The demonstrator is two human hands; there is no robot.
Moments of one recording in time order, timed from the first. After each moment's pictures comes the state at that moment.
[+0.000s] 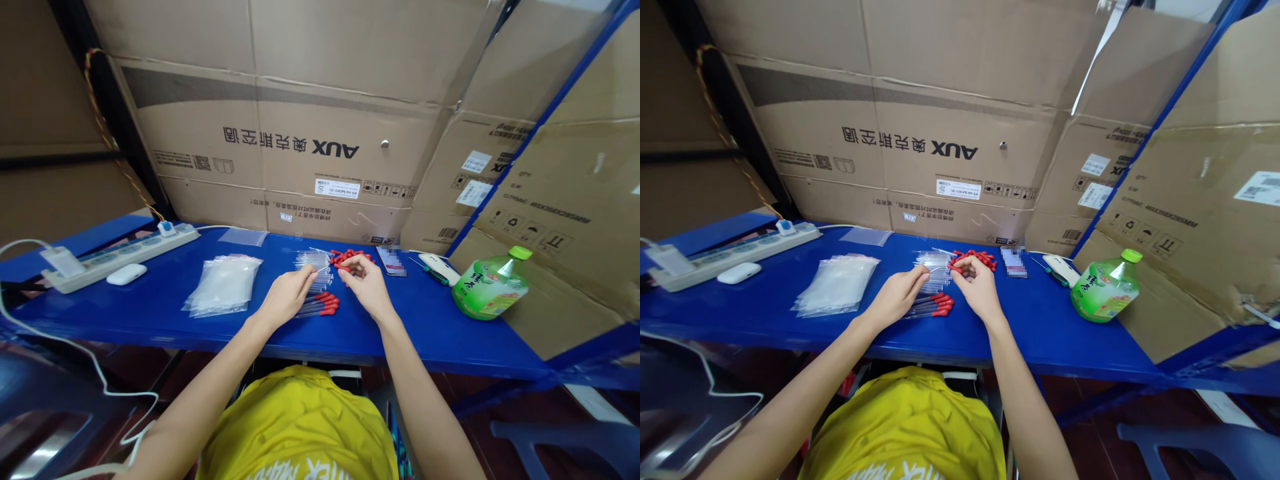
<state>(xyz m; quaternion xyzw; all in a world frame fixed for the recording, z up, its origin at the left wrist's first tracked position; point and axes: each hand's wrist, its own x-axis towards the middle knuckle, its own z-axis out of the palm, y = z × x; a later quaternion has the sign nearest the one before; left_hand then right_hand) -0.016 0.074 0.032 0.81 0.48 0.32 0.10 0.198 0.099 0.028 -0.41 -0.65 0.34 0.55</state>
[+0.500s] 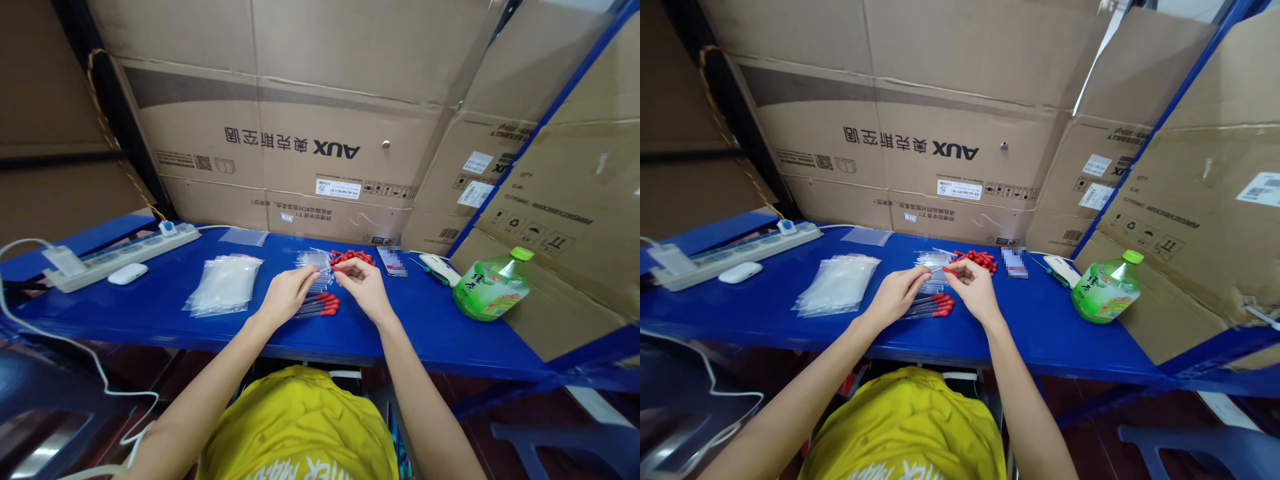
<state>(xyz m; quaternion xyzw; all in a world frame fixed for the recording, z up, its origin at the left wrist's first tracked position) -0.017 0.073 0.032 0.81 0.46 0.36 0.07 0.191 0.088 0.035 -0.35 -0.63 0.41 0.56</state>
